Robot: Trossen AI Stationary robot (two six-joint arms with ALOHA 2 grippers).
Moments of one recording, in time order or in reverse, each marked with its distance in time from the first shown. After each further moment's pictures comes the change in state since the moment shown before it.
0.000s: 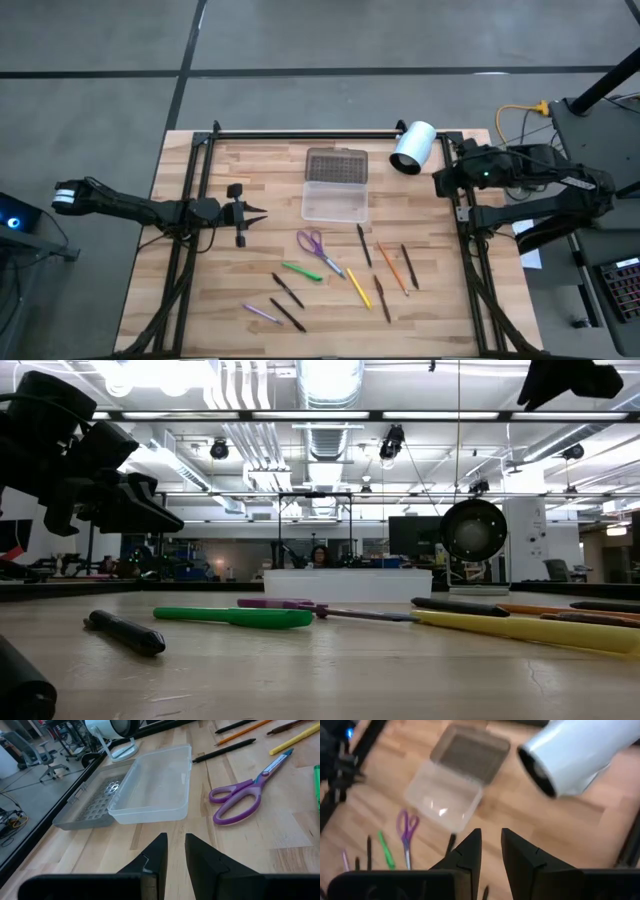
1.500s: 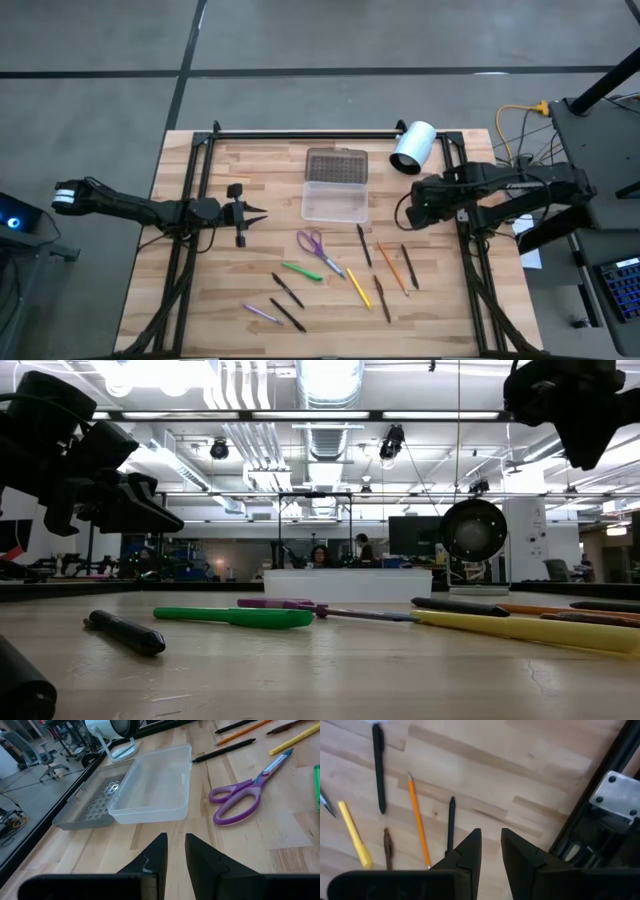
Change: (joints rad) left arm 0.000 0.000 0.000 0.000 0.000 0.000; right arm 0.113 0.297 -0.128 -0.131 -0.316 0.268
